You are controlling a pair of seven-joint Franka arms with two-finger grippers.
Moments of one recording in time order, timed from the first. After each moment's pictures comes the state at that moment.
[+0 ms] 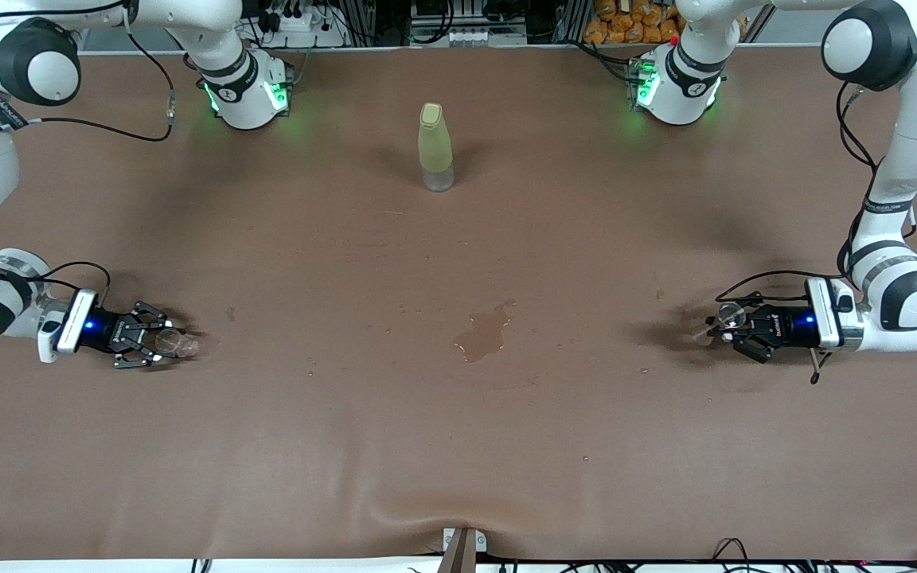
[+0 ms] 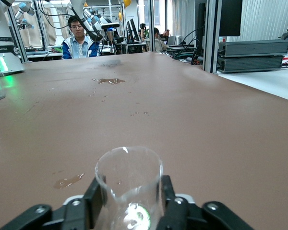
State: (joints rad) left arm 0.40 0.88 -0.06 -1.56 -1.13 1.46 2.56; right arm -0.53 0.96 0.03 -1.53 1.10 1.62 -2.50
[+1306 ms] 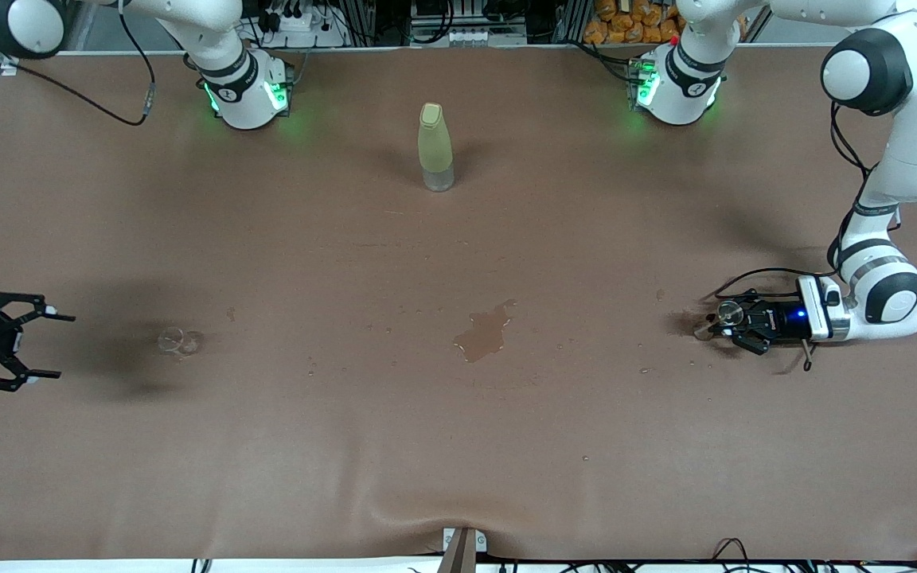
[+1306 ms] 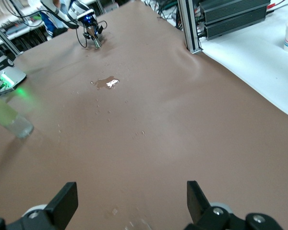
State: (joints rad) left arm 0.41 0.98 -0.01 -1.56 -1.13 1.47 2.63; right arm -0.46 0.67 0.07 -1.20 0.77 1.48 -1.63
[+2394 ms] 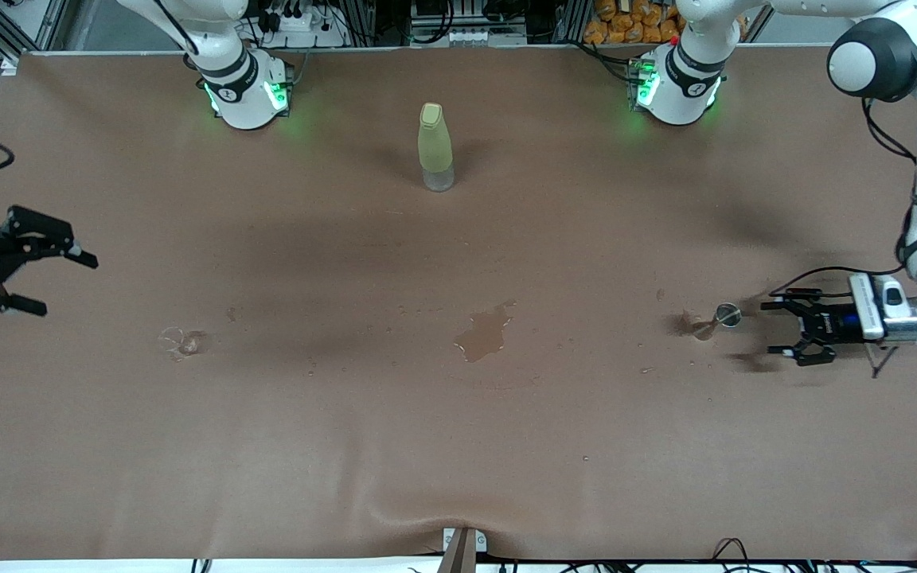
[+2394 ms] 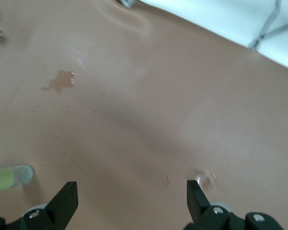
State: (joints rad) left arm 0.35 0.89 0.16 -1.41 -0.97 1.49 2.65; right arm -0.13 0.19 0.07 -1.37 0.30 1.60 -0.62
